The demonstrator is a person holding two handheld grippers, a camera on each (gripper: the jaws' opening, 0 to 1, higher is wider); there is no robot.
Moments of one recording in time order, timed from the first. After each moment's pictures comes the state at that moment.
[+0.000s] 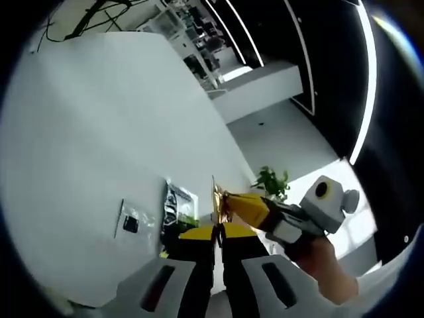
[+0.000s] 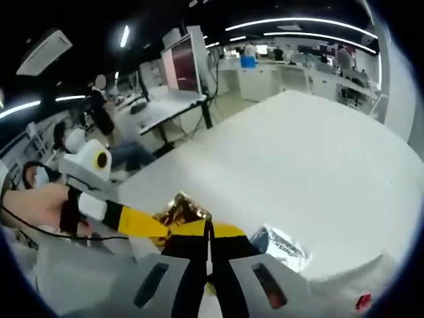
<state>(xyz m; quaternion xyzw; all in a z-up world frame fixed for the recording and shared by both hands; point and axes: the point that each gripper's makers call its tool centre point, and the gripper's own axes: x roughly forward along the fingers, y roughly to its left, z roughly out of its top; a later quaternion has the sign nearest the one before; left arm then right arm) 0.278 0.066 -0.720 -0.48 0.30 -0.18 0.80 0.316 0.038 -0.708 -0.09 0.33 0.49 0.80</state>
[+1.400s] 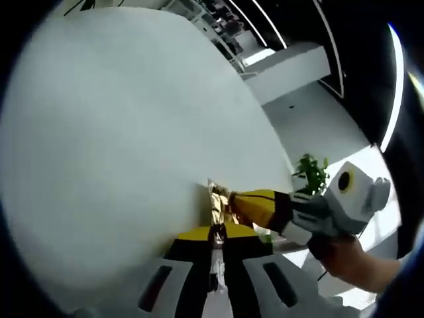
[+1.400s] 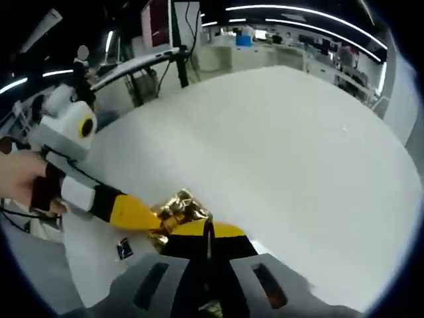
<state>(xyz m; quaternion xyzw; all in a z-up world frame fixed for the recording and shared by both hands) 0.335 0.080 -0.829 -0.41 0.39 -0.14 0.82 0.379 0.048 -0.825 -0.18 0.36 0.46 0.79</state>
